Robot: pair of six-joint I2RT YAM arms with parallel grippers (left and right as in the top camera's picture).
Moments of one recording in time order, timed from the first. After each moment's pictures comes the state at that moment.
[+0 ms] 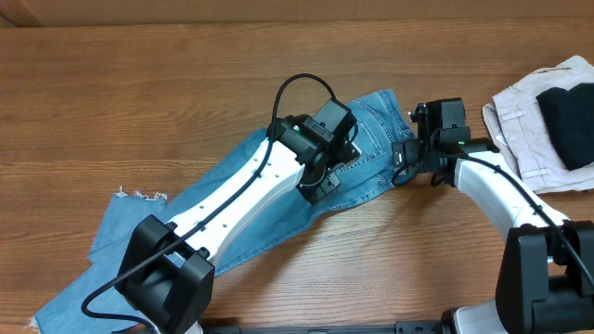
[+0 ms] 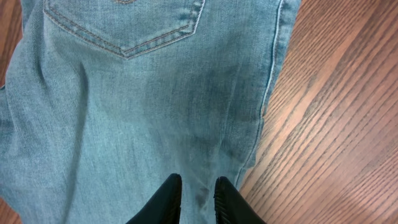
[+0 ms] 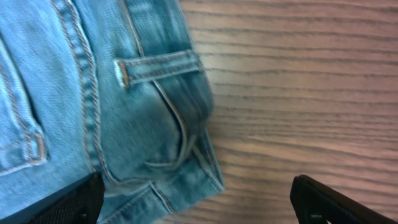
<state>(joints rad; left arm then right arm) -0.70 1.83 1.51 -1.06 0.02 0.21 0.09 1.66 0.98 -0.47 0.09 -0.05</state>
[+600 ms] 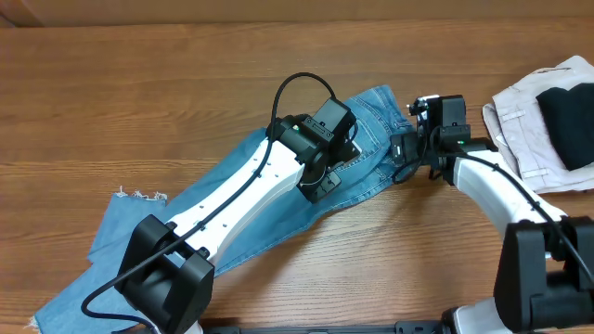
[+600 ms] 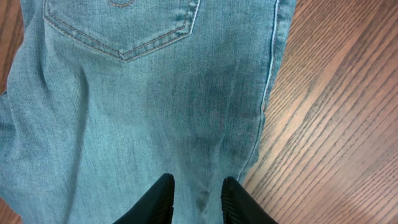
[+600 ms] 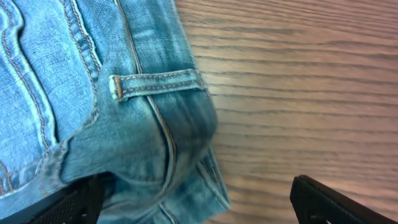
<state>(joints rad) -0.70 1.83 1.51 -1.05 0.02 0.21 0.09 1.68 0.98 -0.36 0.06 -0.06</state>
